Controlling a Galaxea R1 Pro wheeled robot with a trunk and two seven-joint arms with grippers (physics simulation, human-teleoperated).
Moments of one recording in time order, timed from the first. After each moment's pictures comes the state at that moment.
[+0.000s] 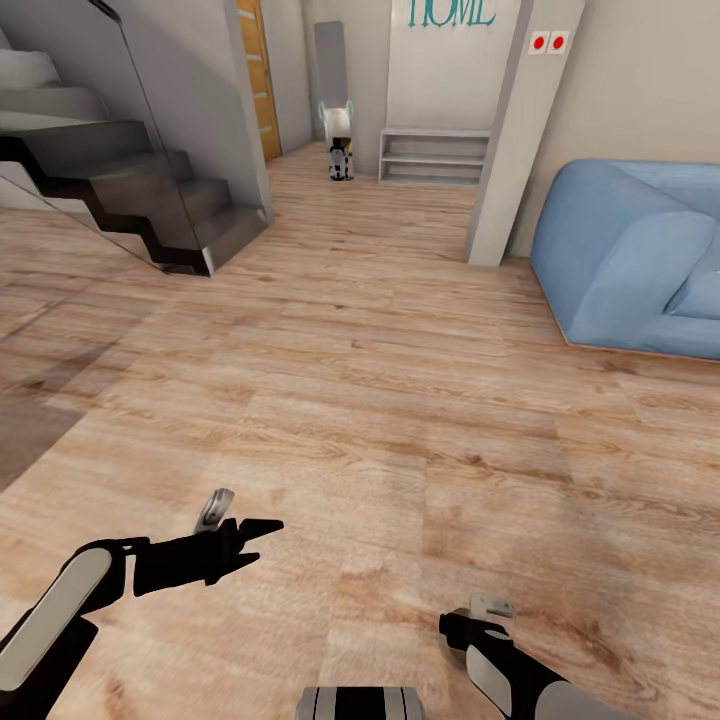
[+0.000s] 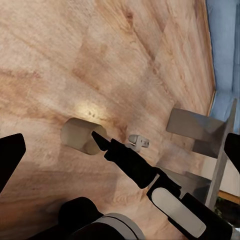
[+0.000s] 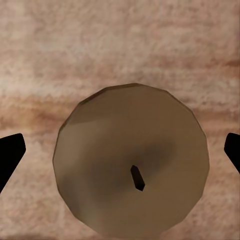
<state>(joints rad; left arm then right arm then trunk) -0.31 0.35 -0.12 -1.52 1.60 1.00 0.25 -0.60 0.01 0.67 -0.23 -0.85 0.00 -0.26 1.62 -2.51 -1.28</state>
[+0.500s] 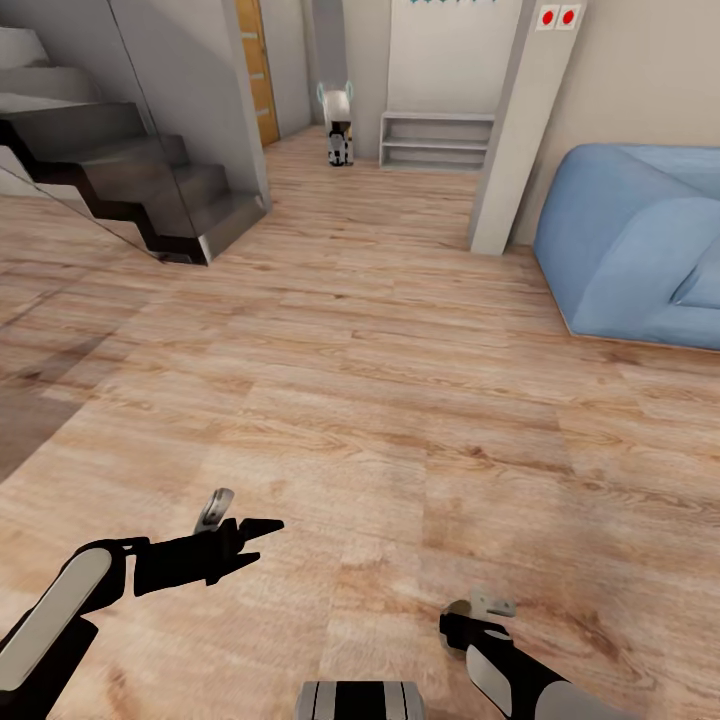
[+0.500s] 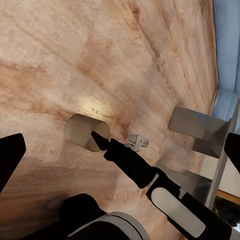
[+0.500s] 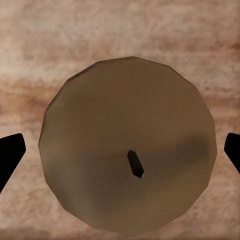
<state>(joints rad) -0.31 0.35 -0.12 -1.52 1.60 1.00 0.25 -0.60 0.01 0.67 -0.23 -0.84 0.00 -0.26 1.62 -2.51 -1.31</state>
